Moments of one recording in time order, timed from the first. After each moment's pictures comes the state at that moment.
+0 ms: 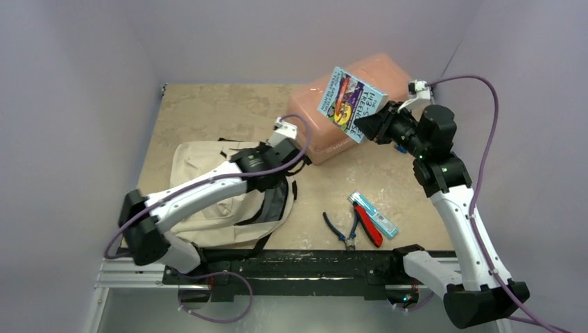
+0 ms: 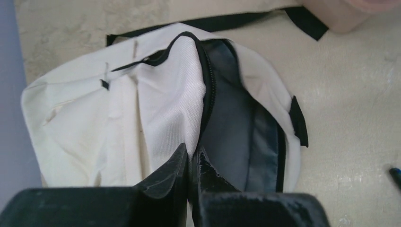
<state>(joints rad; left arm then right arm) -0.96 1.56 1.34 -0.87 -0.73 -0.42 0.20 0.98 1.14 -0.32 -0.33 0.48</state>
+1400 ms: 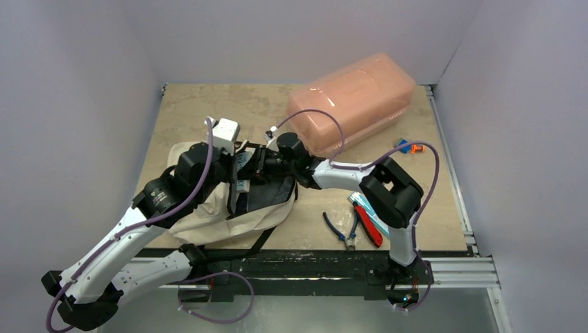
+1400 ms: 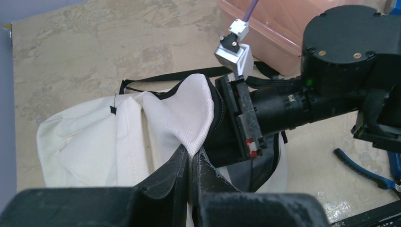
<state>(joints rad) -0.77 0.86 1.11 -0.71 -0.46 -0.15 0.85 1.93 1.21 0.41 -0.58 1.36</state>
